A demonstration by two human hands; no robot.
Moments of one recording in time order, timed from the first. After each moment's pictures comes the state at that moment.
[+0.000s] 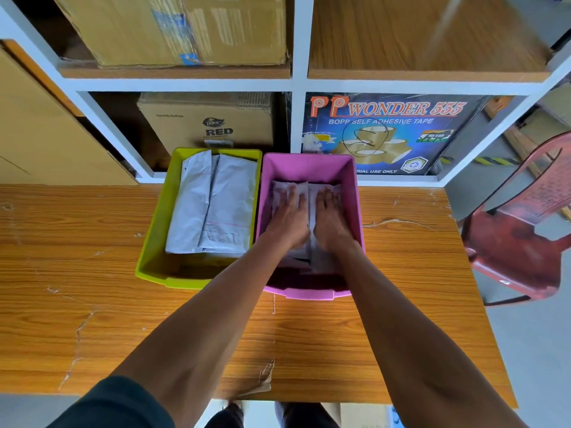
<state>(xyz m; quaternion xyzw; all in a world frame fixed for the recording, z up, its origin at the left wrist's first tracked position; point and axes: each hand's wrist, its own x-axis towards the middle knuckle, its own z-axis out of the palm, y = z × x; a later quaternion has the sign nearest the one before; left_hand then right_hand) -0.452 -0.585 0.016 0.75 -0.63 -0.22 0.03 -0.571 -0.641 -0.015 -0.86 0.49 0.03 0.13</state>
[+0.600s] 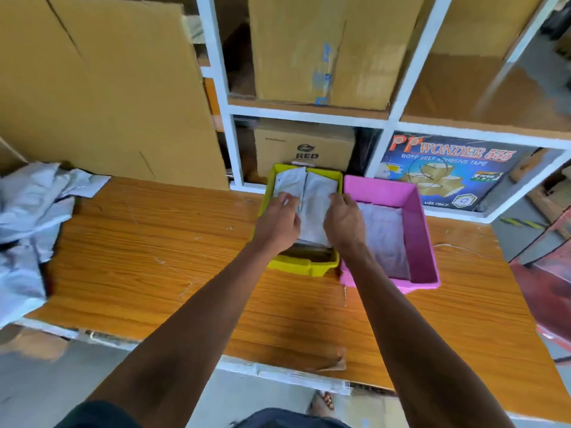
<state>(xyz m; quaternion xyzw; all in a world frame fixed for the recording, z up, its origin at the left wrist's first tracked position) -0.291 -0.397 0.106 0.77 -0.58 -0.07 0.24 -0.441 -0.489 0.105 -0.82 0.49 -0.27 0.12</state>
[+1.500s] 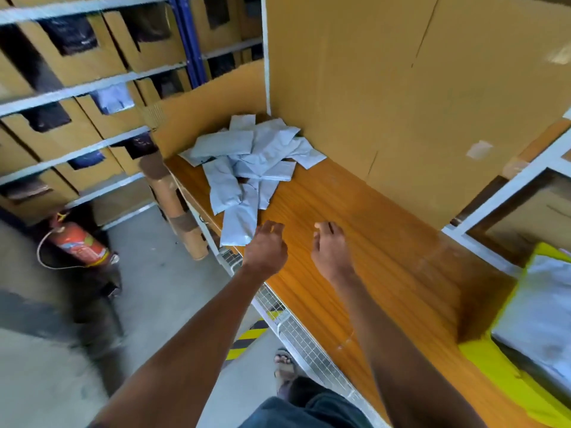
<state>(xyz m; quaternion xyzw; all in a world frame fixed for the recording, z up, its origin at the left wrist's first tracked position) 0.044 -0.030 0.033 0.95 -0.23 -0.07 0.20 -0.022 -0.201 0.021 -0.95 0.15 -0.17 0.23</state>
